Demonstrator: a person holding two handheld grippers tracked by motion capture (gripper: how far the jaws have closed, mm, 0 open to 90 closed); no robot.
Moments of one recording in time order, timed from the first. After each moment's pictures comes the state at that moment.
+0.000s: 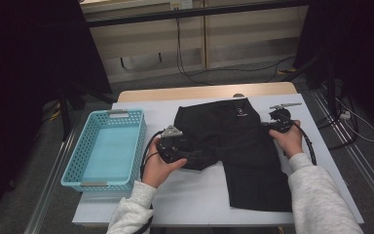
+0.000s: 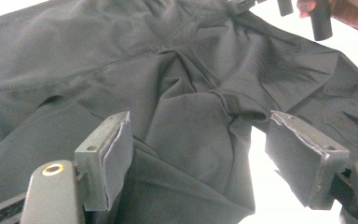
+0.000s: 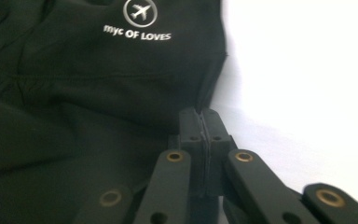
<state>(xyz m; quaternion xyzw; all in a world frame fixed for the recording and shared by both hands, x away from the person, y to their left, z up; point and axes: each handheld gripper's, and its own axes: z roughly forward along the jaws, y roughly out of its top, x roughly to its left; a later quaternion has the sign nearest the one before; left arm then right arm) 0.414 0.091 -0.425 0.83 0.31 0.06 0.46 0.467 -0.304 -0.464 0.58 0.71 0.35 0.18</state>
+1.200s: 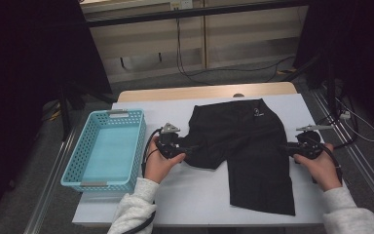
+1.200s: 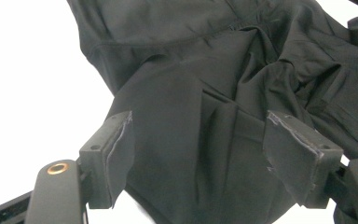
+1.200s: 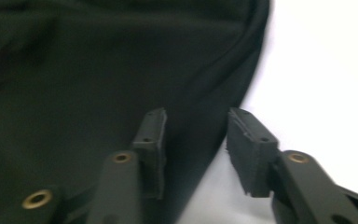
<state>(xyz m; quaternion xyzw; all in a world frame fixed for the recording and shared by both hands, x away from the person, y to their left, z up) 0.431 0.092 -0.435 0.82 0.35 0.09 0.44 0.361 -0.338 -0.459 0.59 0.72 0.33 0.18</state>
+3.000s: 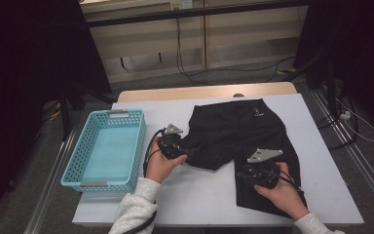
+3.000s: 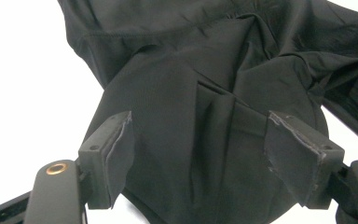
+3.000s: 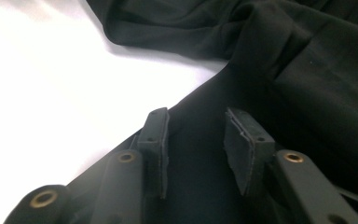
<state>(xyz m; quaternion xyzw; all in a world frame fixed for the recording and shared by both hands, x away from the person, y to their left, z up) 0.432 0.090 -0.440 0.83 0.35 0.08 0.43 0.316 -0.204 -0.463 0.41 0.83 0.35 0.16</state>
